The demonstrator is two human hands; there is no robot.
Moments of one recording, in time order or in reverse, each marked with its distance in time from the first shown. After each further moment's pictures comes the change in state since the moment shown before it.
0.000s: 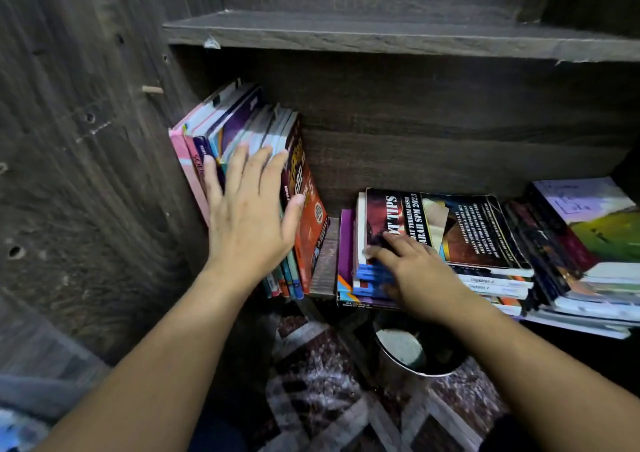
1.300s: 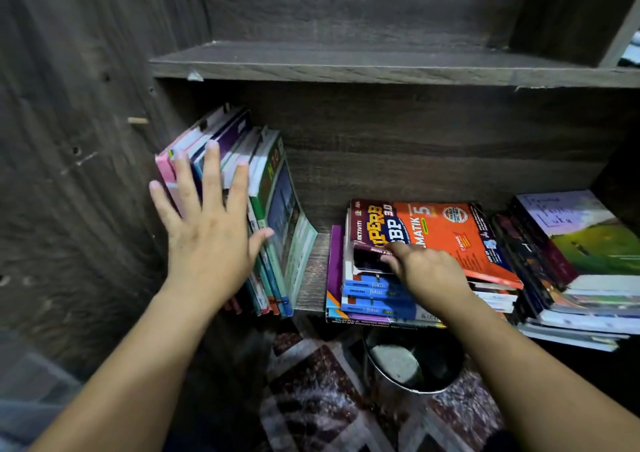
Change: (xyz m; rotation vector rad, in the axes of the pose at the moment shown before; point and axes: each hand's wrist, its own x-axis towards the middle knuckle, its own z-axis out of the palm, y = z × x) left_hand 0.001 -0.010 -0.020 0.269 -0.110 -0.057; right_hand 0.009 0.031 -0.011 -0.018 0.130 0.187
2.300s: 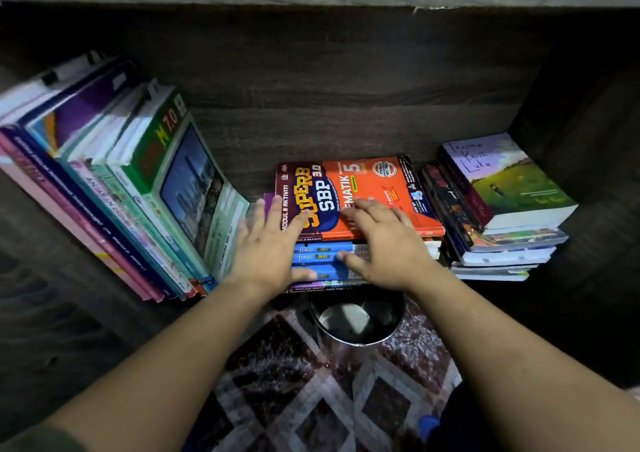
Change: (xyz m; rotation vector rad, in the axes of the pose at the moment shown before) left_hand -0.021 0.143 0.083 -0.206 -0.631 0.295; right_hand -0.034 0.052 0.023 0.219 0.051 -0.045
